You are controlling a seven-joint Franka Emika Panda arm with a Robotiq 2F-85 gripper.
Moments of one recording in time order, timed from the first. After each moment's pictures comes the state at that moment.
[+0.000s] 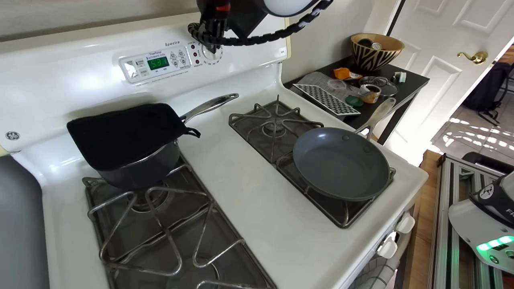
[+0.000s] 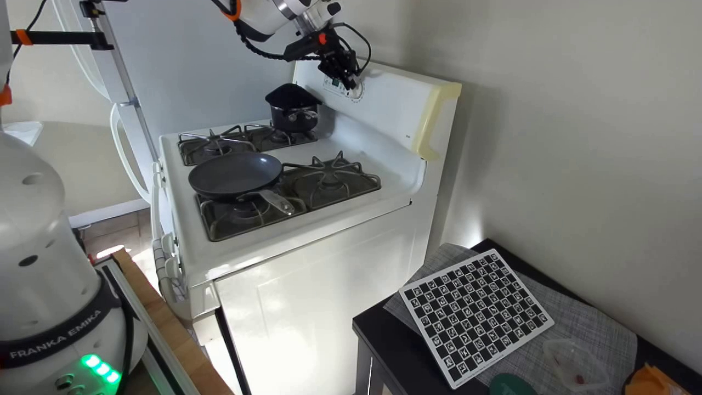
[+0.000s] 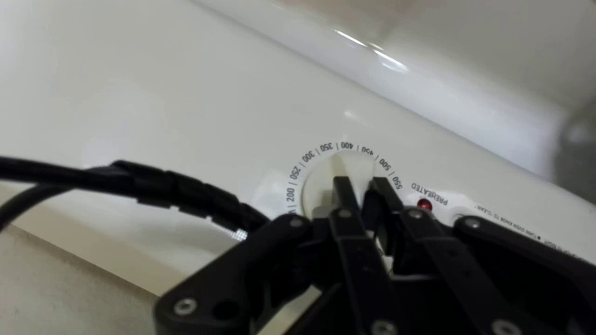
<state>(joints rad) 0.25 0.30 0.01 -1.73 -0.63 2.36 0.51</state>
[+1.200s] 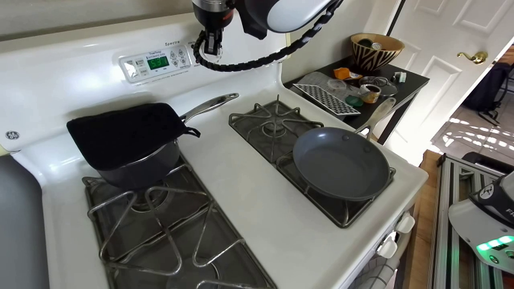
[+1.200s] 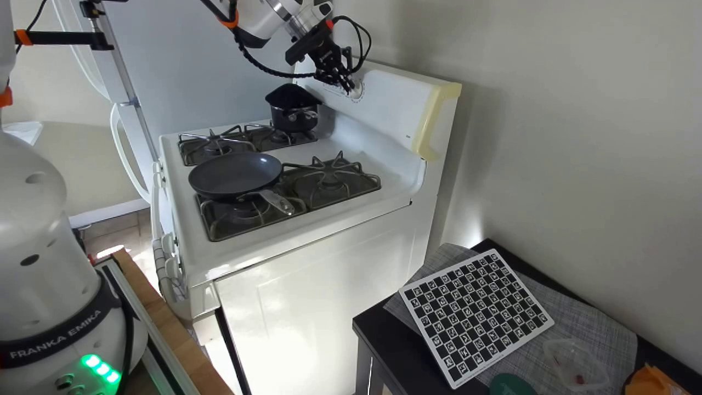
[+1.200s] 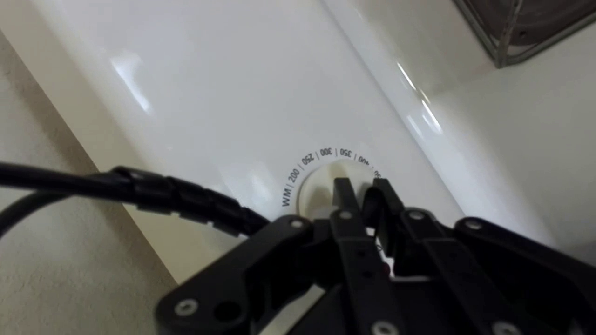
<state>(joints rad) 0.26 0.32 0.05 -1.72 -0.83 2.27 0.20</state>
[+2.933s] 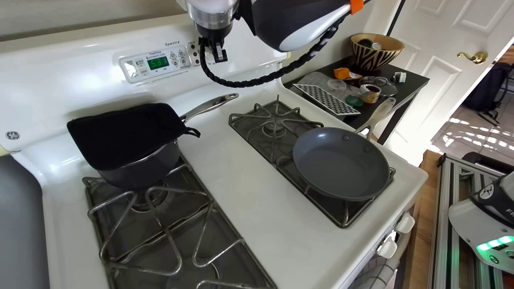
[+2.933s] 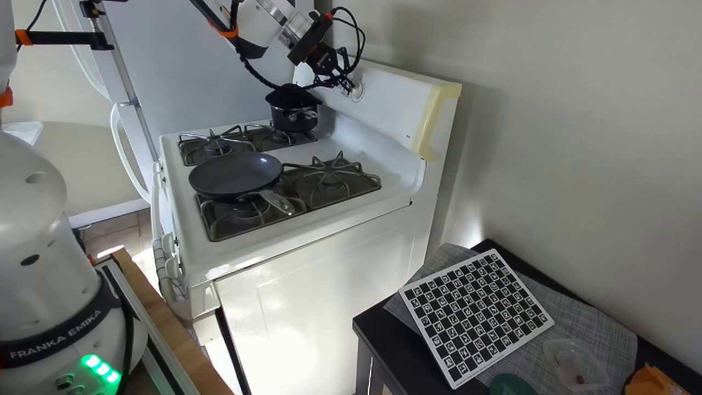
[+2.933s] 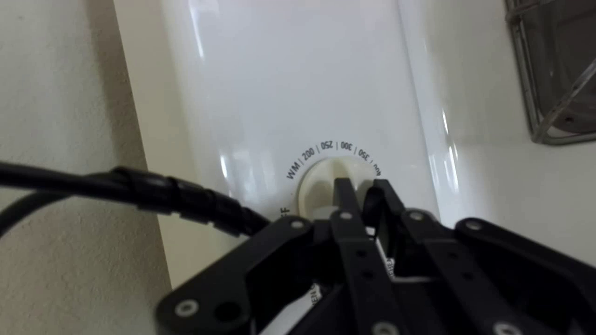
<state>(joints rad) 0.27 0.32 0.08 -1.75 -1.04 2.24 0.01</state>
